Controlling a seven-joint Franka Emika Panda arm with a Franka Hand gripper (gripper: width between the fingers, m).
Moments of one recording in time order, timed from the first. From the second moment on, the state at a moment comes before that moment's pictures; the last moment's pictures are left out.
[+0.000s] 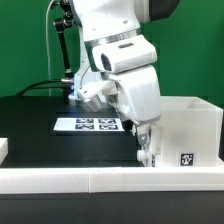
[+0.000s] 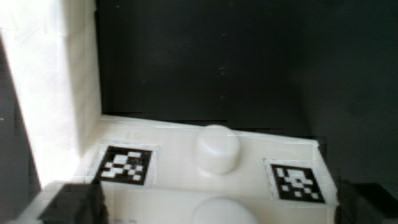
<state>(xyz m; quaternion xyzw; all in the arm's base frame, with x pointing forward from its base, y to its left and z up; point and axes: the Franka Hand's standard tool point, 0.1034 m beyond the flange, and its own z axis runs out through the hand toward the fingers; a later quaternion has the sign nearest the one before) 0.598 0.019 0.061 -0.64 -0.76 -0.09 0.08</state>
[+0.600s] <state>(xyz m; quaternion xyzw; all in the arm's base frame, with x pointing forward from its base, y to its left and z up) 0.601 0.021 0.061 -0.63 -0.77 -0.09 0.07</state>
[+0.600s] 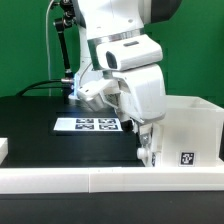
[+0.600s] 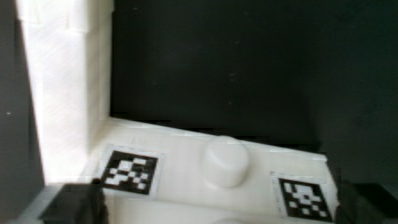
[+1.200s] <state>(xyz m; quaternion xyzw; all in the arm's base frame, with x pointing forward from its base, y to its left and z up) 0.600 0.001 0.065 -0.68 -0.72 -0.07 0.07</state>
